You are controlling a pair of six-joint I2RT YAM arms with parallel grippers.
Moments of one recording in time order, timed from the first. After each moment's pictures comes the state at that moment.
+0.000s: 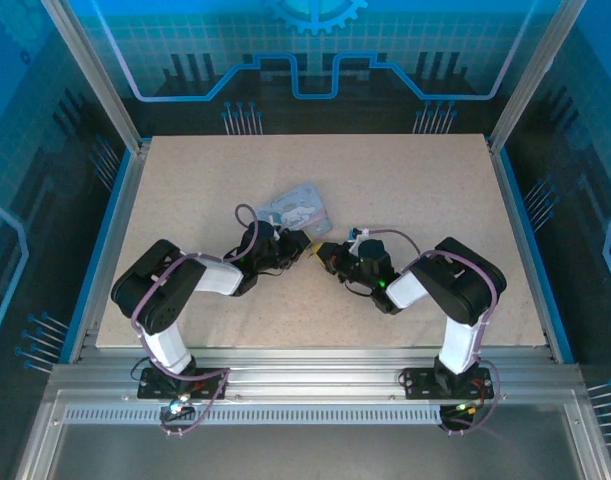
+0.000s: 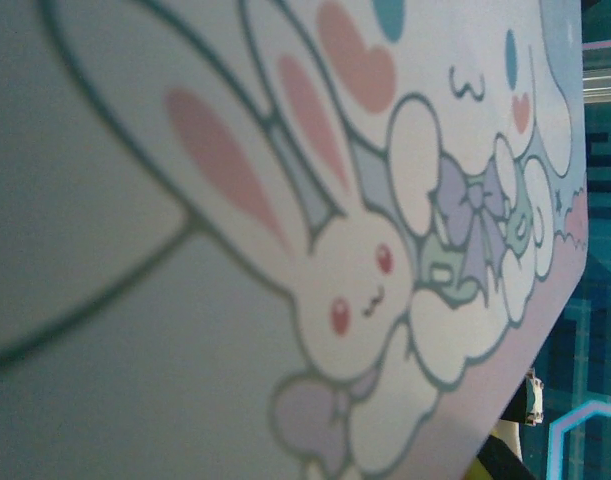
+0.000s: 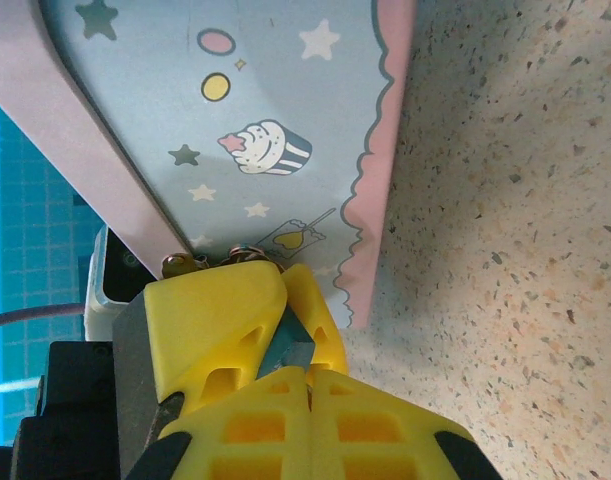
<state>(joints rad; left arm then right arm) -0.53 1.75 0.64 0.71 0.28 -1.31 0.63 1.84 0.51 1.07 -0.25 1.44</state>
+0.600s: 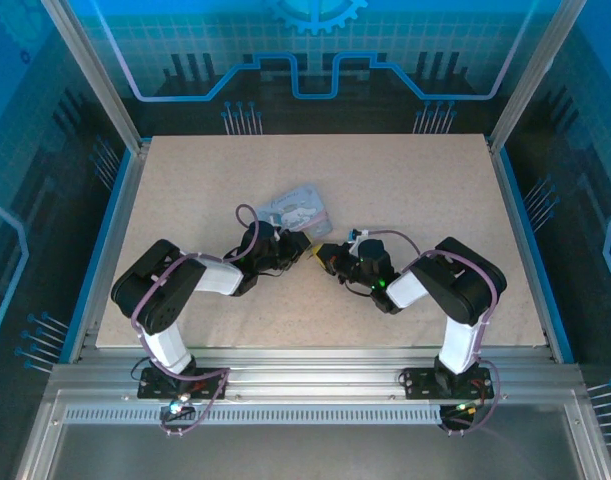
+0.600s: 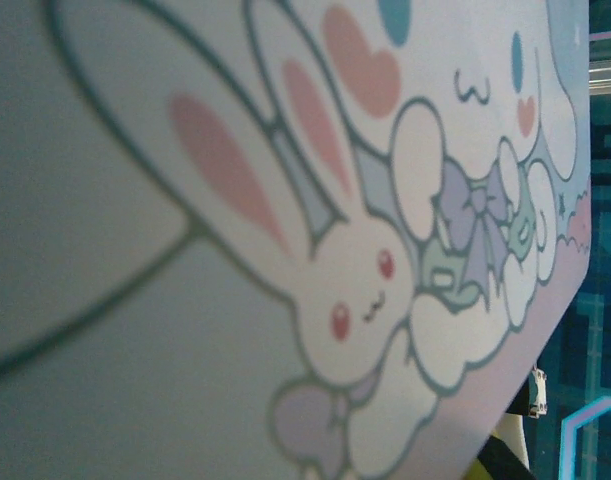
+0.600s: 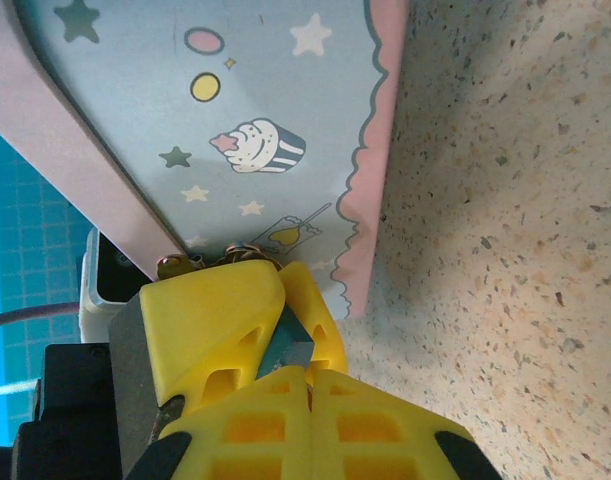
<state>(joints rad) -0.53 1.75 0.64 0.69 0.28 -1.29 0.63 1.84 0.51 1.05 -0.27 1.46</state>
